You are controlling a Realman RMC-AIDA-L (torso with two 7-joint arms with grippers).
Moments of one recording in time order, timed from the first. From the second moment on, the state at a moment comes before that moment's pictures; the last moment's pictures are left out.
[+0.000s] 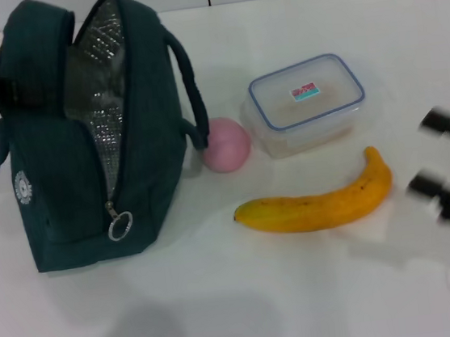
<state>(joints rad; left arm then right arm) -0.56 -1.90 0.59 1.17 2.15 1.90 -2.53 0.28 2.01 -1.16 -0.25 -1.14 -1.88 0.74</state>
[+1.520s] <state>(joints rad) -0.58 -1.92 0.59 1.11 2.09 1.86 -2.48 0.61 2.03 -1.18 -0.02 -0.80 -1.17 1.73</state>
